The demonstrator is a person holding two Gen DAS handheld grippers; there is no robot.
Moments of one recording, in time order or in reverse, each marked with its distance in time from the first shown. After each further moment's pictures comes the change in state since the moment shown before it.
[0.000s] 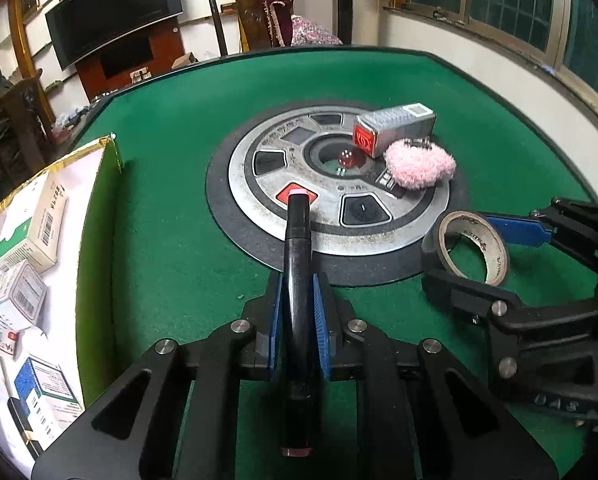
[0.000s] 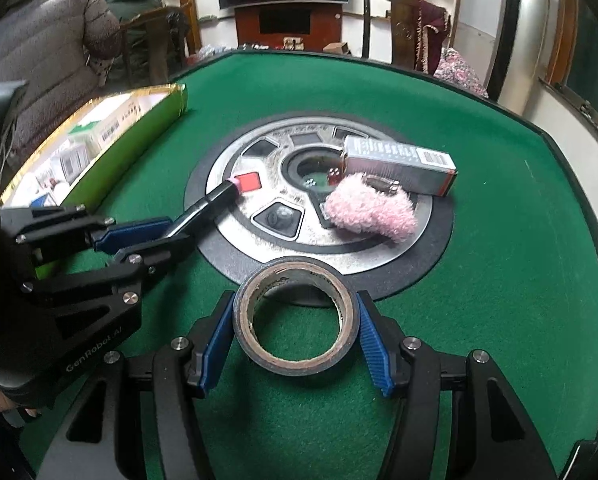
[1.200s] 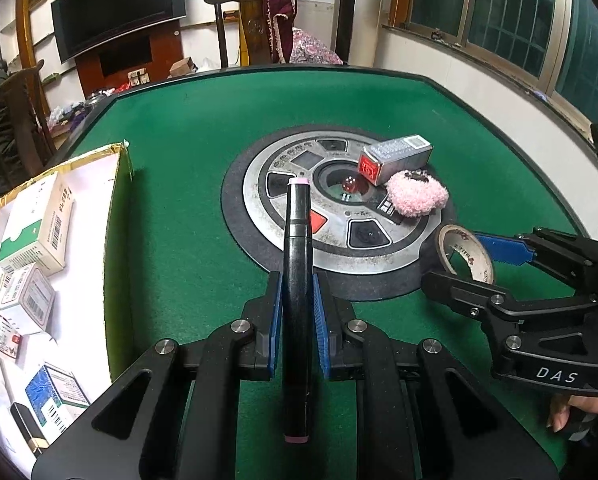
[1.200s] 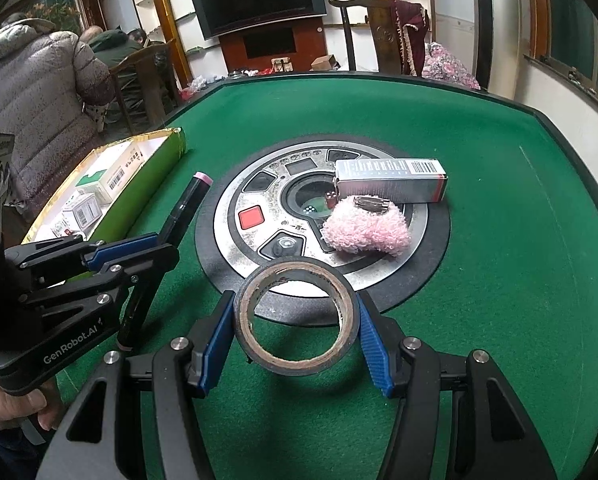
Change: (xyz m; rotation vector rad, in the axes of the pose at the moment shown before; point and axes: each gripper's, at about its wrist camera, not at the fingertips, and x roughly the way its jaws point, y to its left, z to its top) left arm -0.020 0.020 0.005 -0.035 -0.034 -0.055; right arm -0.010 -0.007 0.005 0.108 -0.056 0.069
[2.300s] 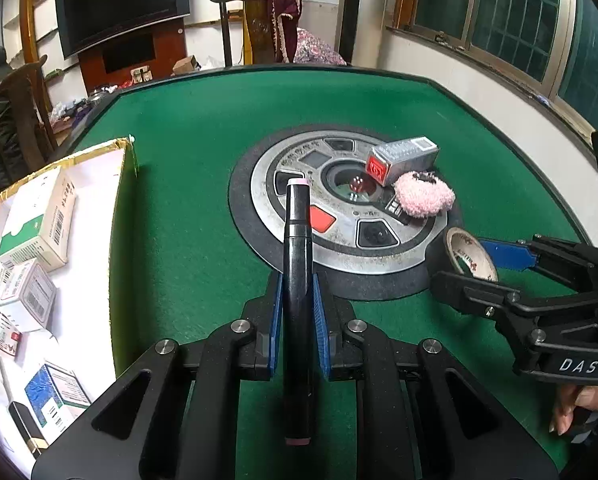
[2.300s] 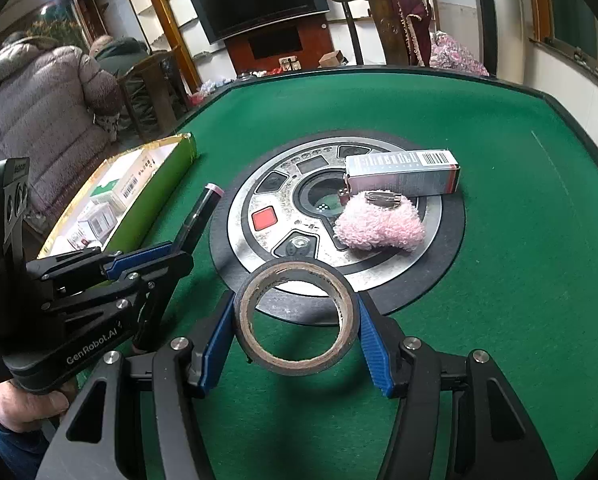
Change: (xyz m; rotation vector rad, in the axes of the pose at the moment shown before) left arm -0.003 0.007 0.001 -0.027 -0.018 -0.004; right arm -0.001 -0.007 0.000 0.050 -0.001 0.086
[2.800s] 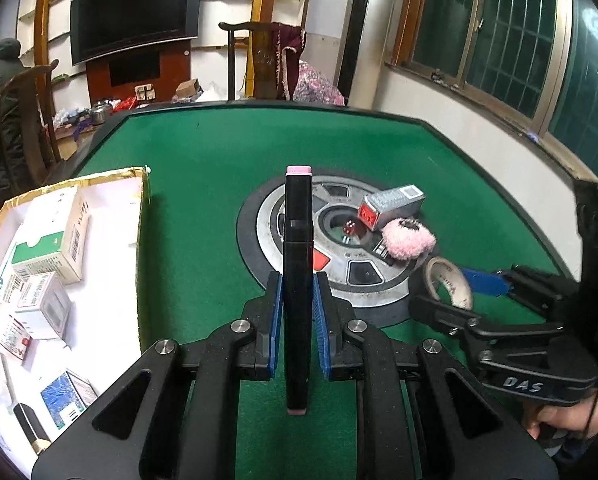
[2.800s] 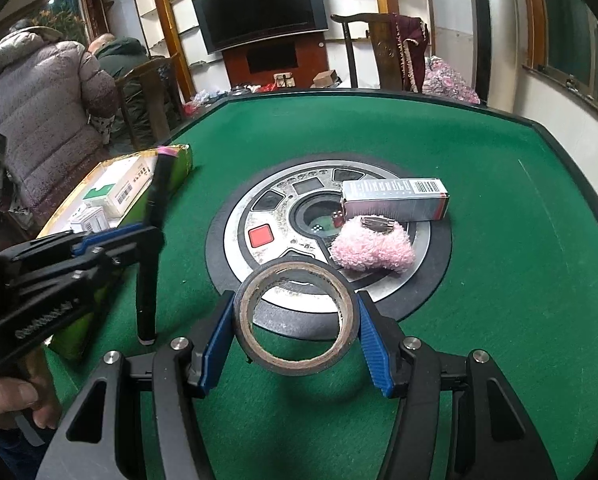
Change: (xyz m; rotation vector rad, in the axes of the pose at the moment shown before) left arm -0.031 0.010 0.008 -0.047 -0.116 -0.049; right arm -0.005 0.013 0.002 -0.049 -0.065 -0.082
